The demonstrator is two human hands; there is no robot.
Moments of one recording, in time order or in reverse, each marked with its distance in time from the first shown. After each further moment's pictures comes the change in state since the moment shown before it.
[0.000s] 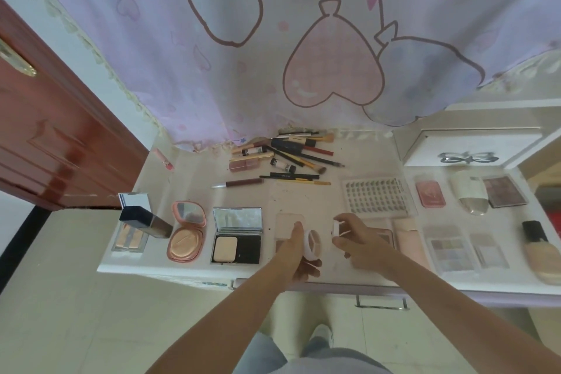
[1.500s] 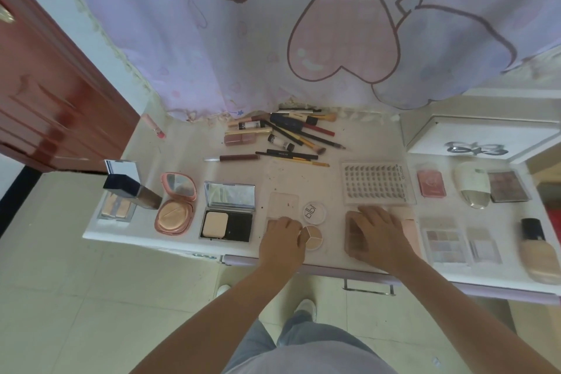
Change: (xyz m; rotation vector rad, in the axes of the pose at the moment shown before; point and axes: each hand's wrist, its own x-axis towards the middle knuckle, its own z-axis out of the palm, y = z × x) left_hand 0.019 -0.036 0.001 1.049 0.495 0.672; right_hand 0.017 0.067 -0.023 -1.084 0.149 -0.146
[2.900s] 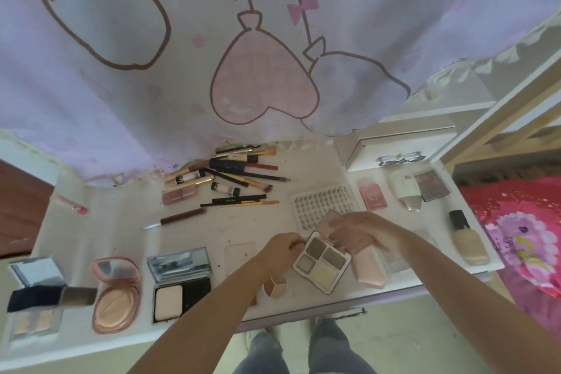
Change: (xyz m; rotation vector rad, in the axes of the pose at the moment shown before) left_hand 0.090 0.051 -0.010 -0.460 -0.633 0.101; right_hand 0.009 0.053 -0.080 1.339 -0.262 0.363
